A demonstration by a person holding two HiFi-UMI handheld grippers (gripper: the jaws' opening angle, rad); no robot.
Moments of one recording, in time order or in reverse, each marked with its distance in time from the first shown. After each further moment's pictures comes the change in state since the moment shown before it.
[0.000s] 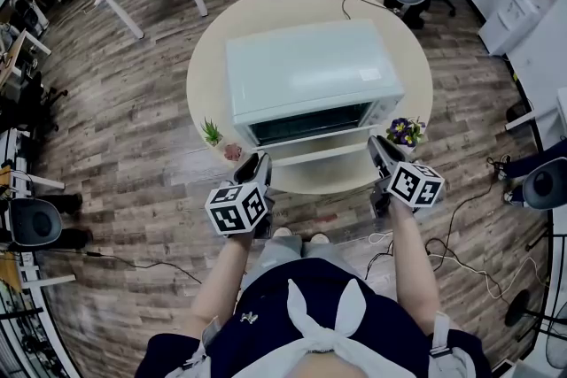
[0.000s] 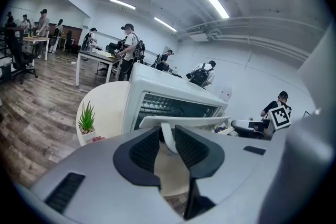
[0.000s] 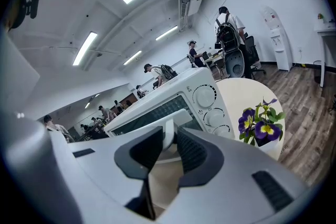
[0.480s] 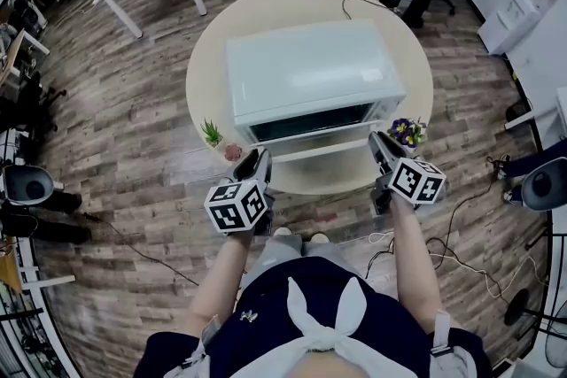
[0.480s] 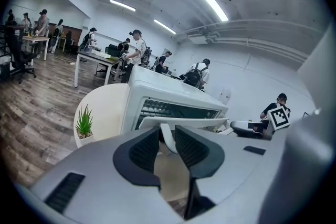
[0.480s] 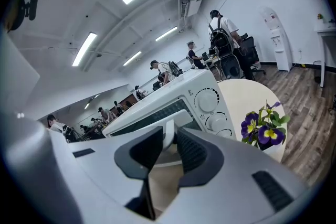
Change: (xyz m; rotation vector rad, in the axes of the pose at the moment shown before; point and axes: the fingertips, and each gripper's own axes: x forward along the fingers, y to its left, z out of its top) left arm 0.005 0.002 0.012 -0.003 -0.026 -0.015; right arm 0.007 0.001 0.010 0.001 -0.005 -0.007
